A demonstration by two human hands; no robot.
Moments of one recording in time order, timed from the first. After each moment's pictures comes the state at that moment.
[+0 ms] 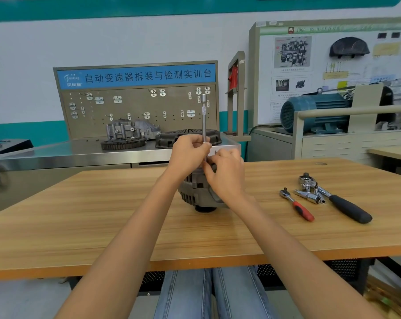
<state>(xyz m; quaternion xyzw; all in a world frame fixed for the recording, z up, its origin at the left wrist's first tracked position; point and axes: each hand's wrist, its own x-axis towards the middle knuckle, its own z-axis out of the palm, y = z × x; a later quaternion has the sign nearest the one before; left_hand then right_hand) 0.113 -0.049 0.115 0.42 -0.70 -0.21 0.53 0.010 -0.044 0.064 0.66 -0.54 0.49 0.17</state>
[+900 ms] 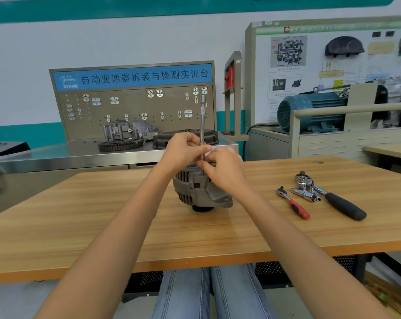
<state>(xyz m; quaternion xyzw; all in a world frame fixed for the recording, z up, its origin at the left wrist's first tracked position) 0.119 -0.052 0.127 0.44 -0.73 -0.23 0.48 -0.001 -0.043 0.083 0.71 -0.55 0.42 0.11</state>
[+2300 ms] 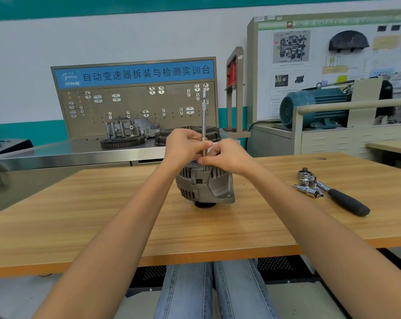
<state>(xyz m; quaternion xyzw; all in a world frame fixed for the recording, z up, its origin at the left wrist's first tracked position) 0.115 -0.050 0.127 0.47 -0.67 -0.26 0.51 -0.015 -0.051 0.107 0.75 -0.54 0.35 -0.10</state>
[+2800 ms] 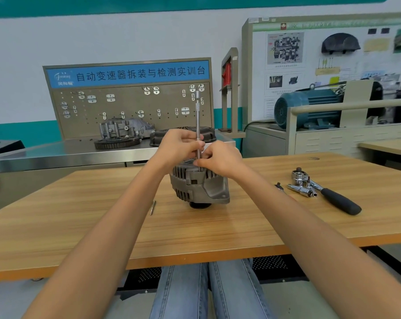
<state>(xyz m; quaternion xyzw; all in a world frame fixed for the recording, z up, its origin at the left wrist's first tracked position) 0.123 -0.050 0.128 0.42 -0.71 -0.29 0.48 -0.010 -0.053 0.104 0.75 -0.59 0.31 0.00</state>
